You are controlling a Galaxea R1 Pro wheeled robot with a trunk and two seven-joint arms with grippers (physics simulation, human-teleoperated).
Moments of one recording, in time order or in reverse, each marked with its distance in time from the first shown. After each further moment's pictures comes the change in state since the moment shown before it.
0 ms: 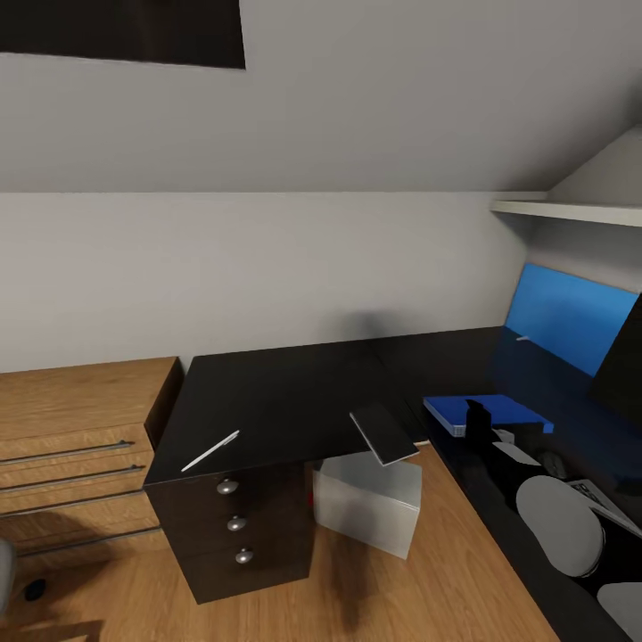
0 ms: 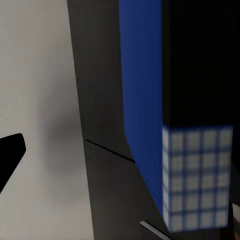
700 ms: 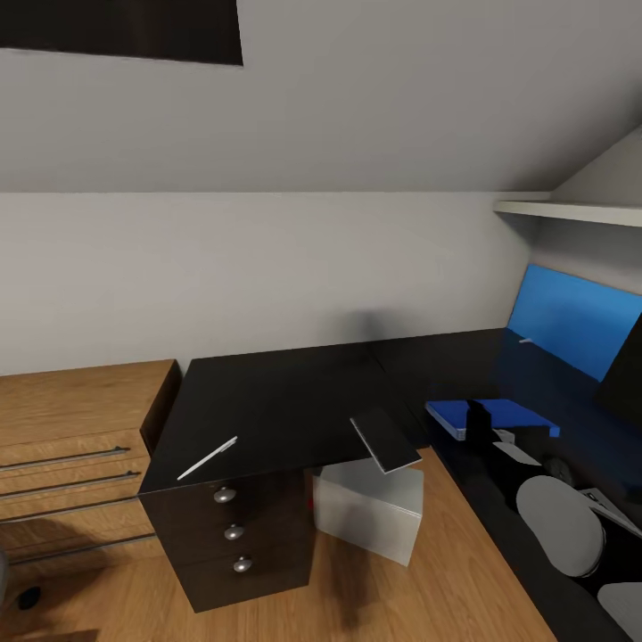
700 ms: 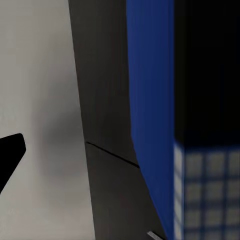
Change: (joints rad) left arm 0.000 0.000 0.000 0.000 0.000 0.000 0.000; right arm 0.000 -0.001 -0.002 0.000 0.000 0.000 0.000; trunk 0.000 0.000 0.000
